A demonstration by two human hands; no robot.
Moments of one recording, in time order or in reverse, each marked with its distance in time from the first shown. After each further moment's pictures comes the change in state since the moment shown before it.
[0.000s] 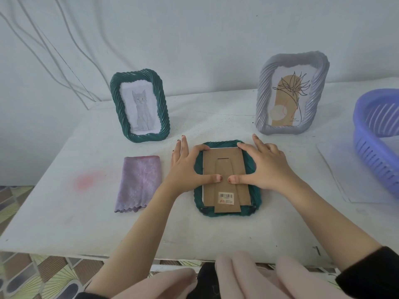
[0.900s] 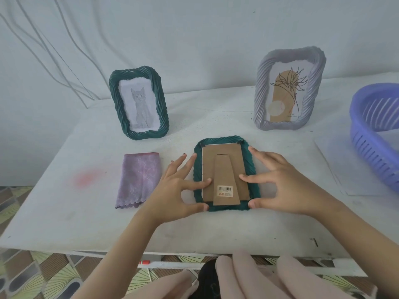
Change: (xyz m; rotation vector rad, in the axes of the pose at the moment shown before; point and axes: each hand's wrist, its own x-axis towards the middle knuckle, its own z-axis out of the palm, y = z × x) left_hand -0.061 -0.020 -0.009 0.161 -0.064 0.288; right_hand -0.055 0.026 0.000 0.171 -0.040 -0.328
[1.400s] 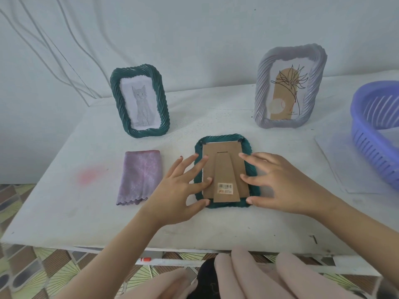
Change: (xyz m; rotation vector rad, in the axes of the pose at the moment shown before) left_hand -0.003 0.001 0.007 0.399 0.135 0.278; right_hand 0.000 -0.006 -0.001 -0.282 0.019 -0.170
